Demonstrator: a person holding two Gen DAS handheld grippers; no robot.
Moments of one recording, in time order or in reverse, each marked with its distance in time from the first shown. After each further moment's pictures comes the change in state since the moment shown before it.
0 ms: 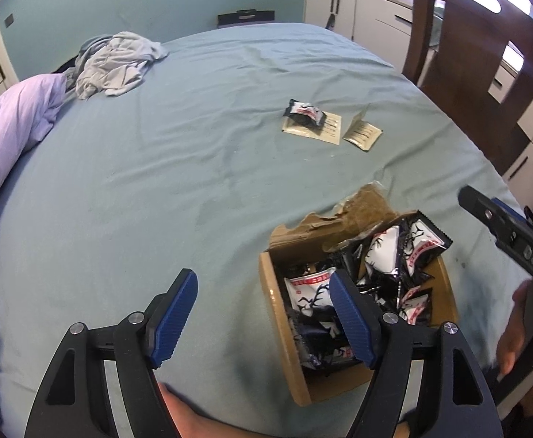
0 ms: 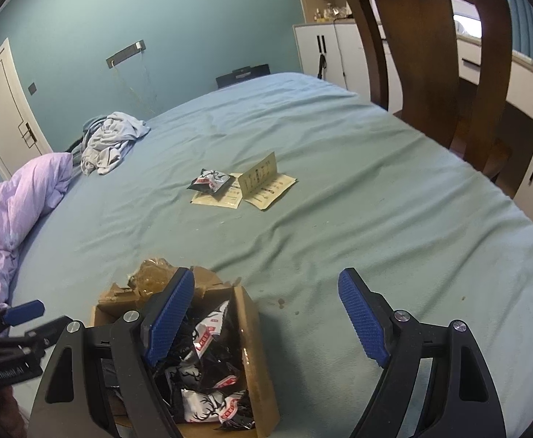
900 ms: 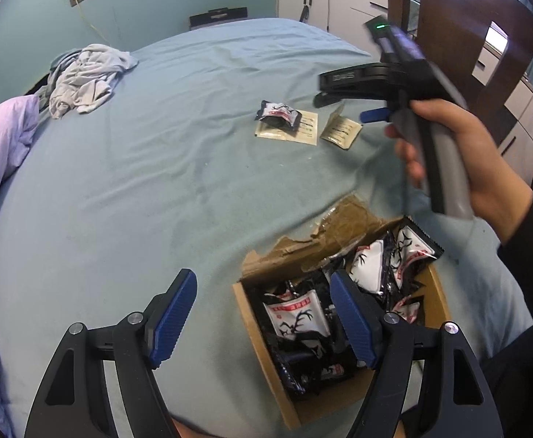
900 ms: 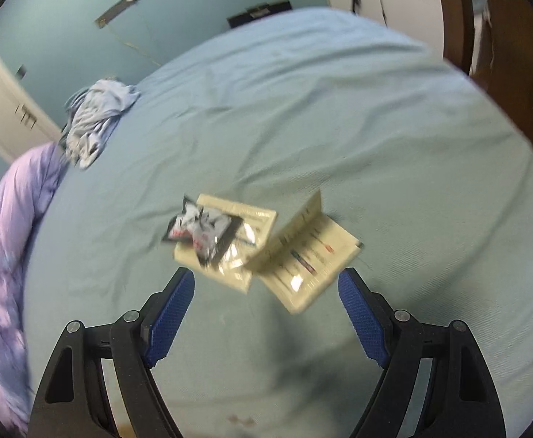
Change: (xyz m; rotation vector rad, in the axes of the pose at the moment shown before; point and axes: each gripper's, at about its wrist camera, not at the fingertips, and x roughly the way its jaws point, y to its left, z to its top) left arm 0.015 -0.015 0.021 0.082 0.016 -0.038; right arm 0.197 -0.002 0.135 0.036 0.294 0.115
